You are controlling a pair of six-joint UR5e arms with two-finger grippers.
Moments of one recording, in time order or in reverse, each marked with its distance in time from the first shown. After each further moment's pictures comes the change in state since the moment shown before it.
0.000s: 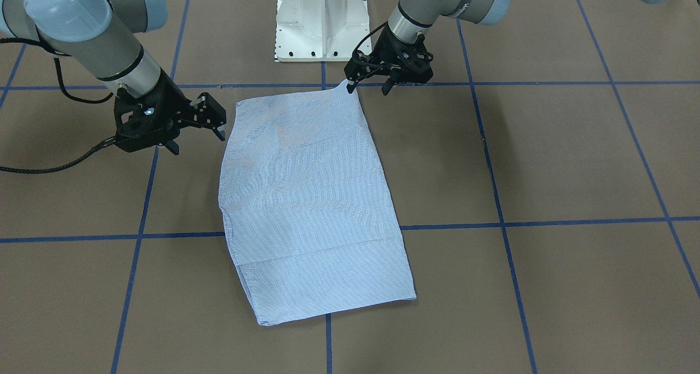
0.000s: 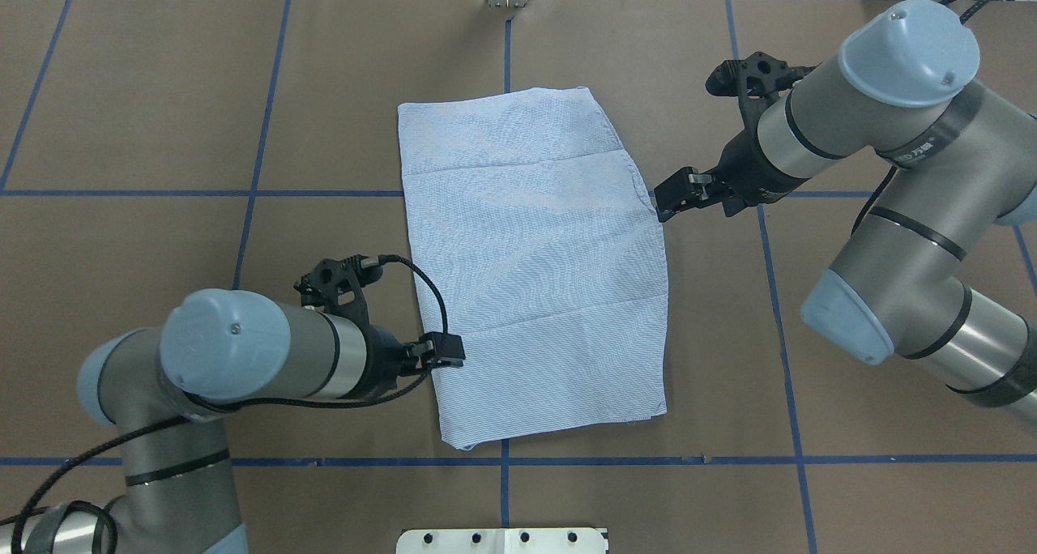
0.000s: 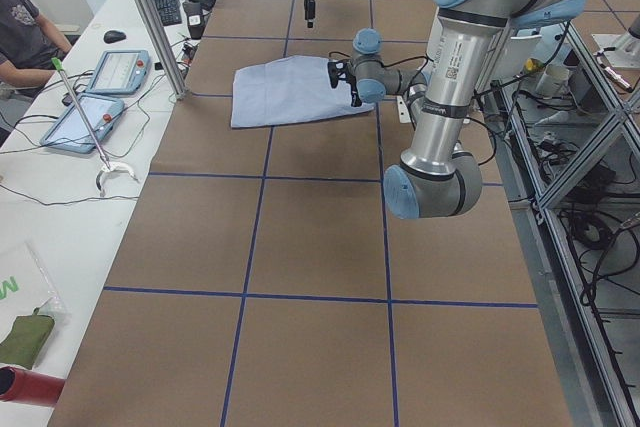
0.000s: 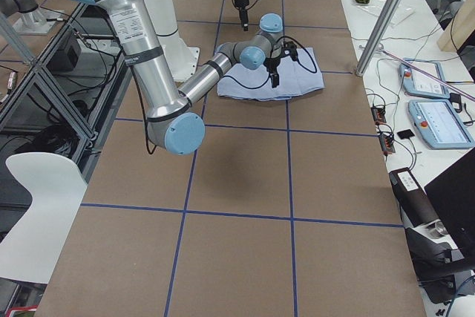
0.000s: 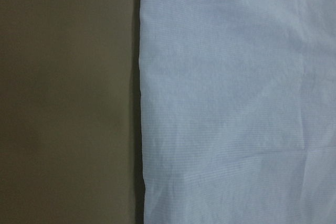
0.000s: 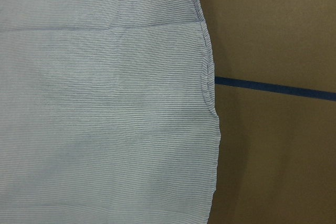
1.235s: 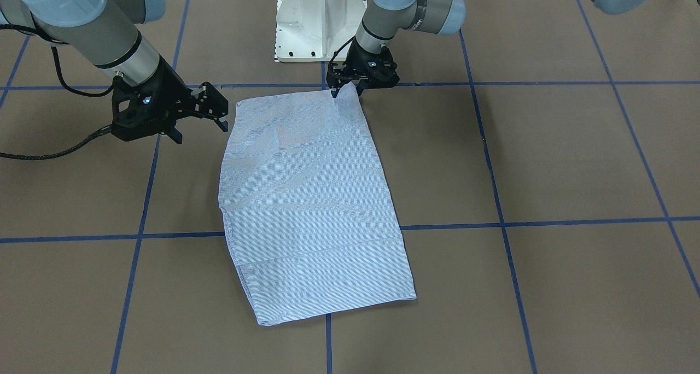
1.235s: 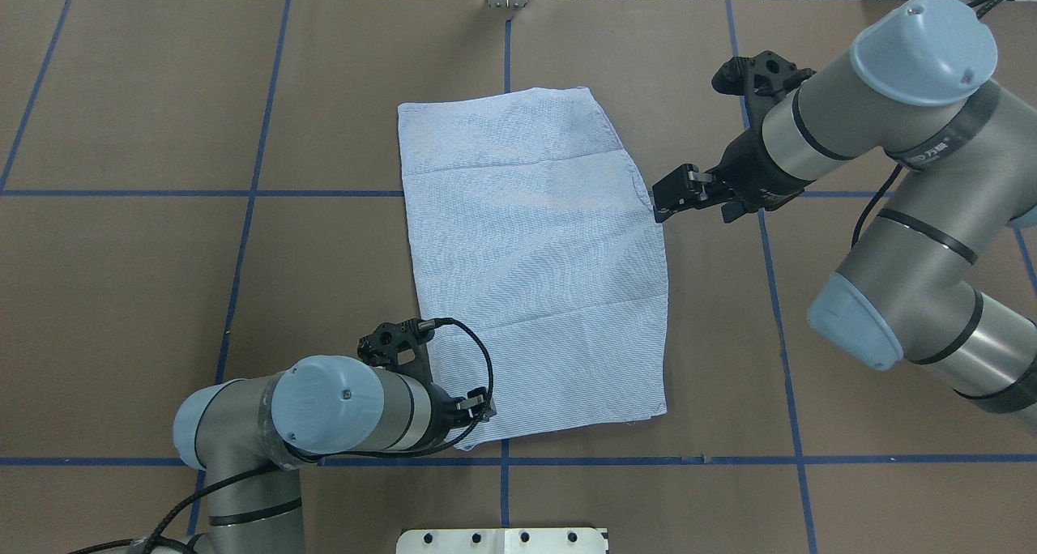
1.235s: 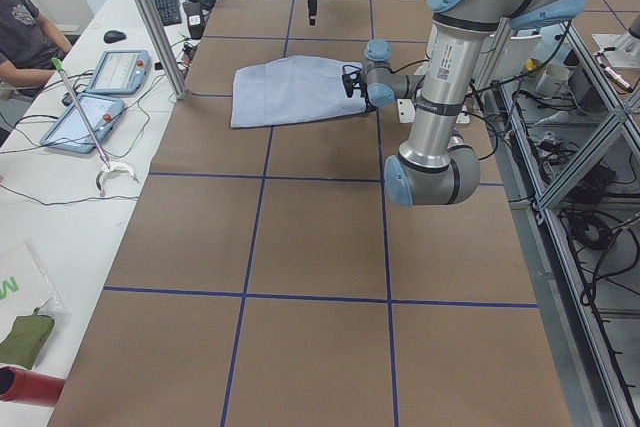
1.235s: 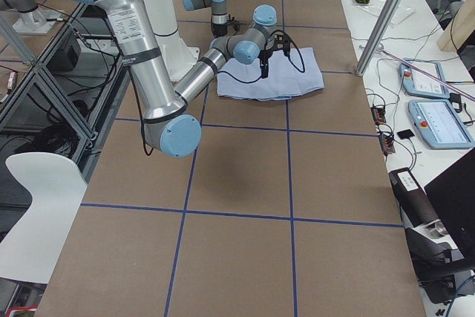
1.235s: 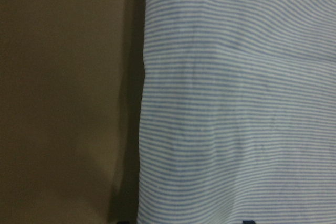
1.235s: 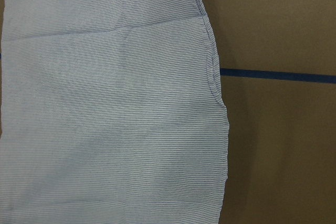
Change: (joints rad) left arm 0.089 -0.075 0.138 0.003 0.043 -0.073; right arm 0.000 -0.002 0.020 -0.004 0.011 0.061
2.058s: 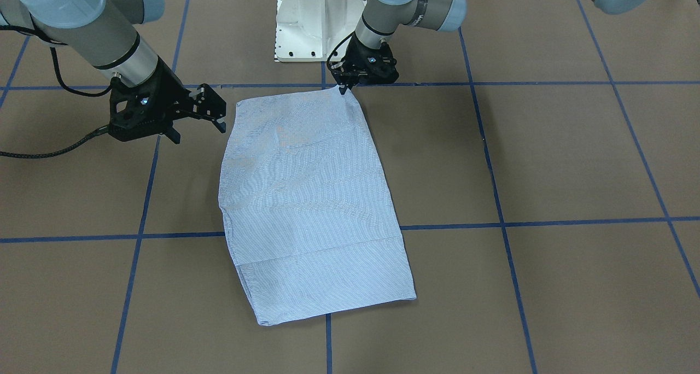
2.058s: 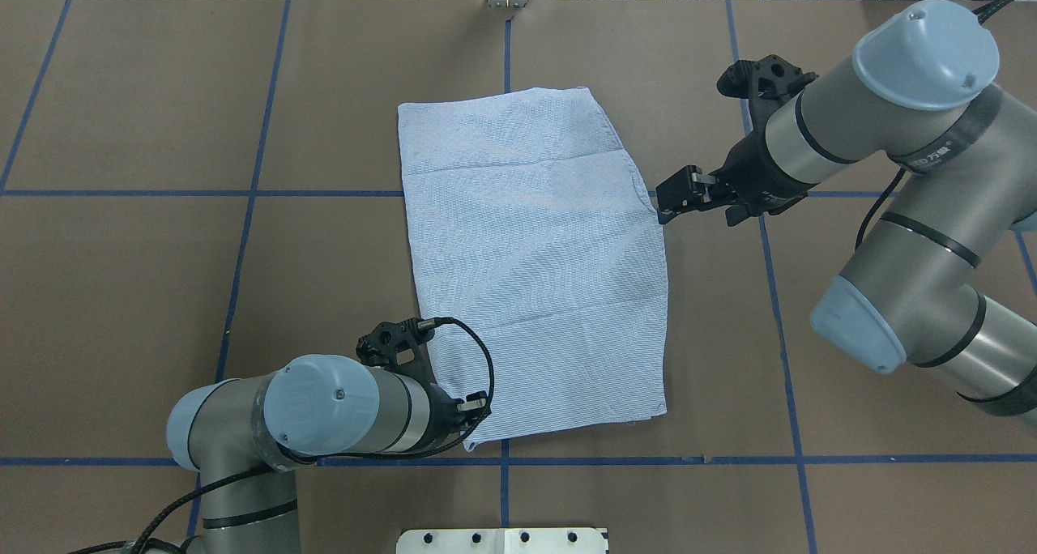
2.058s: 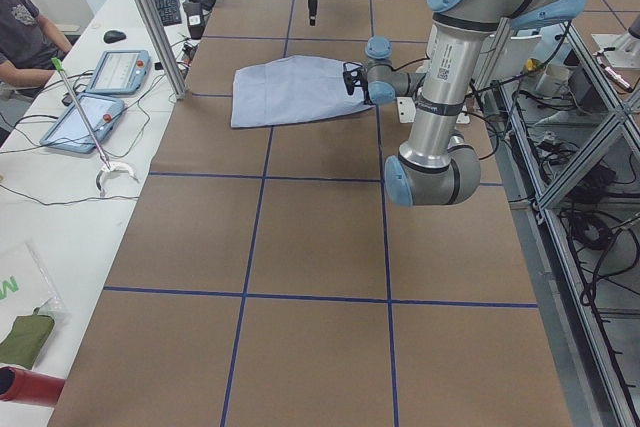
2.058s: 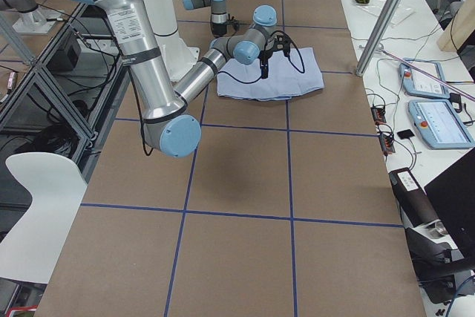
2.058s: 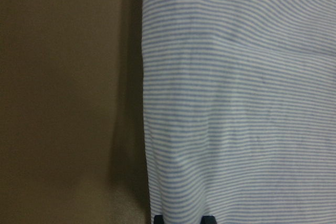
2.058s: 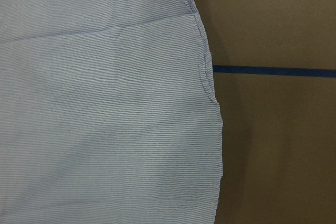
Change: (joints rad) left arm -0.003 0.004 -0.036 0.011 -0.007 0.002; right arm -0.003 -0.013 0.004 0.003 -0.005 0.048
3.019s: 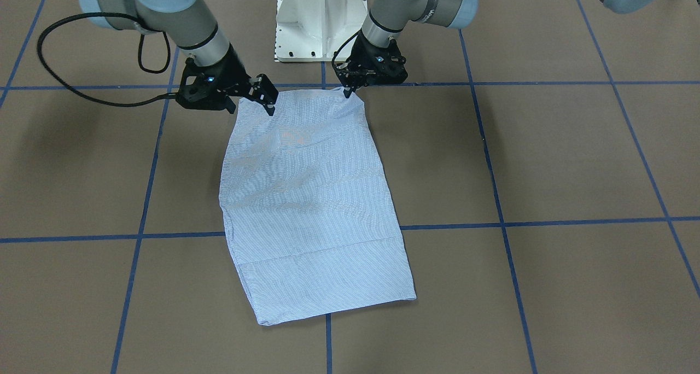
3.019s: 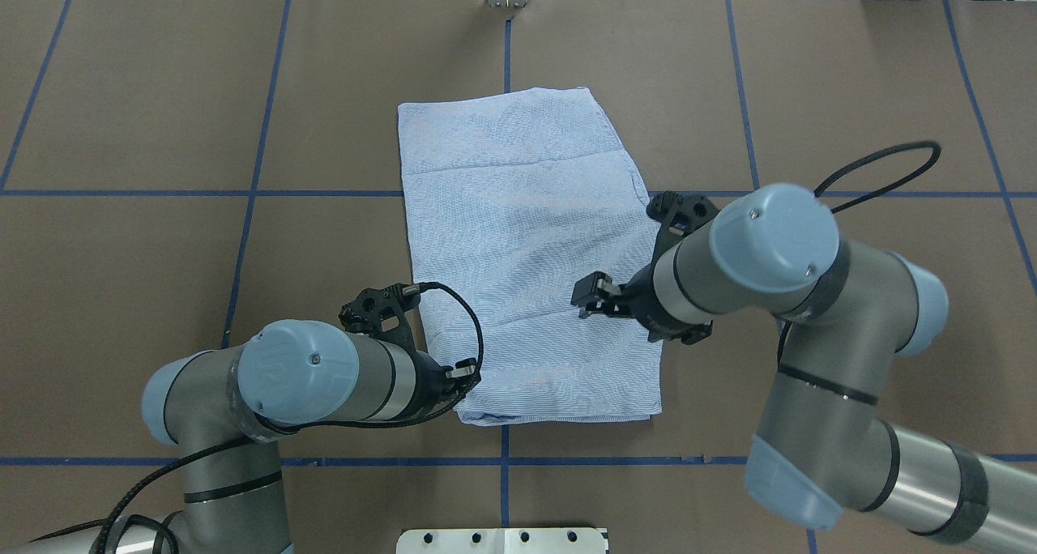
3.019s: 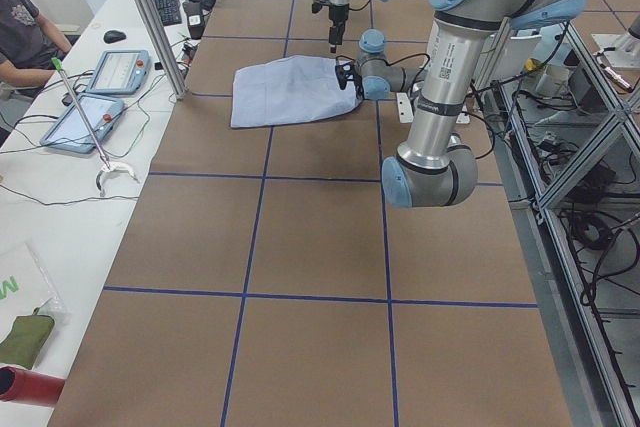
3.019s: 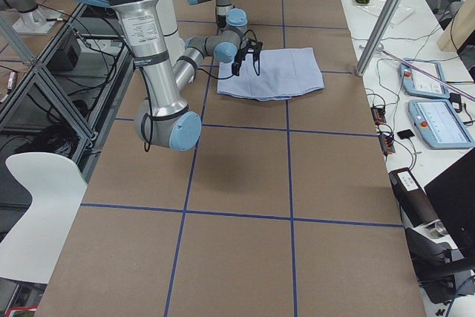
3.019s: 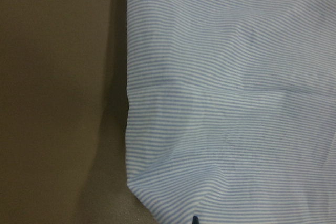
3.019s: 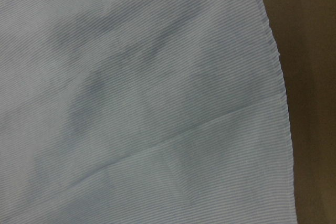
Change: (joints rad) left arm -0.055 0.005 -0.035 0.024 -0.002 0.016; right arm -0.336 0.011 0.024 0.028 -0.273 0.556
